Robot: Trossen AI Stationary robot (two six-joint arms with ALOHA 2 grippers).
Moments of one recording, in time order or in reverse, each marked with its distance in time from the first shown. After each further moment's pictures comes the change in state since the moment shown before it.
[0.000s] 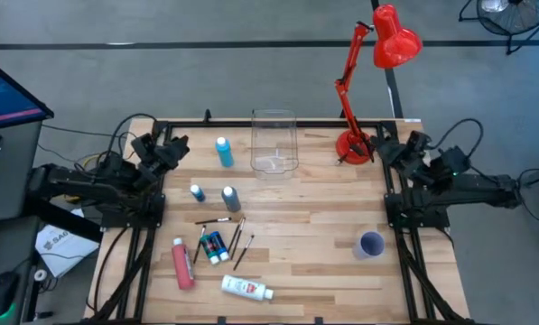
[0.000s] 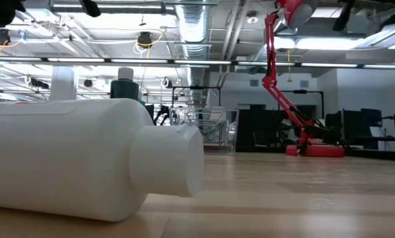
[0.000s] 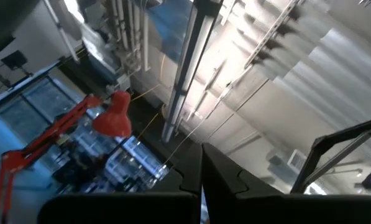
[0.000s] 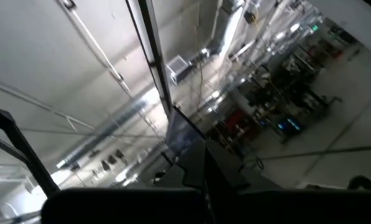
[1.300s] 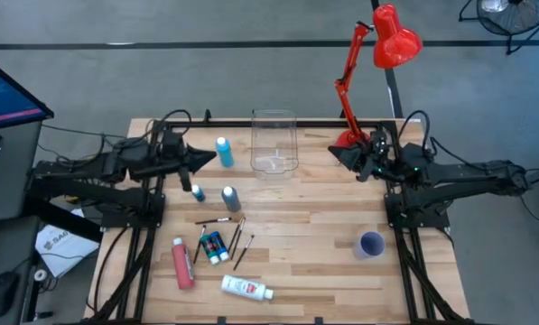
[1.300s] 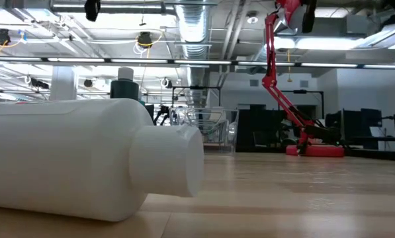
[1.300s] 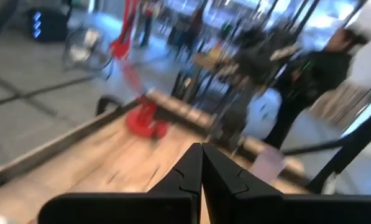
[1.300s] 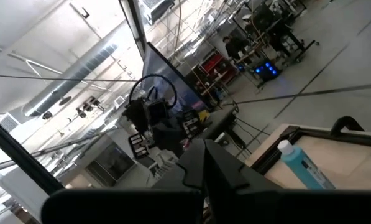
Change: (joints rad) left arm 0.053 0.081 0.470 -1.235 0.075 0.245; right arm 0.003 0.408 0.164 -0.012 -0.078 0.069
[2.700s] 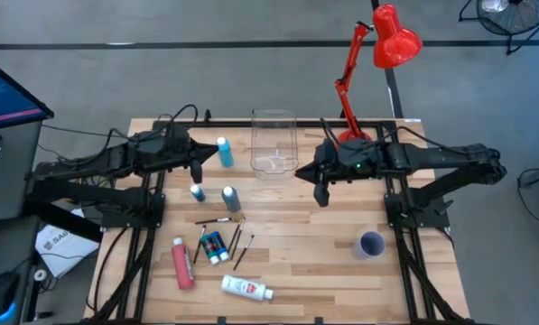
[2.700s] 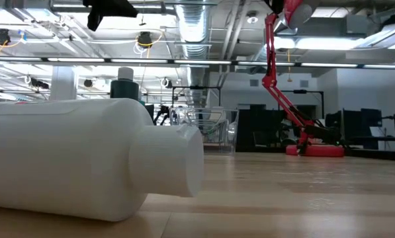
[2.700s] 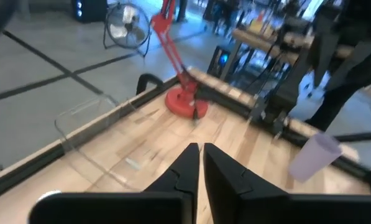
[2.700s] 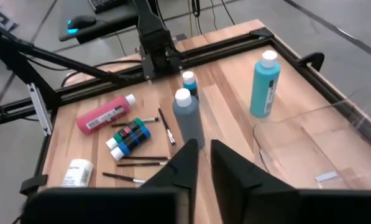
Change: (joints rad) left arm 0.101 0.084 0.045 -0.110 -0.007 0.026; right arm 0.077 0.488 0.675 -0.887 -0.106 -0.428
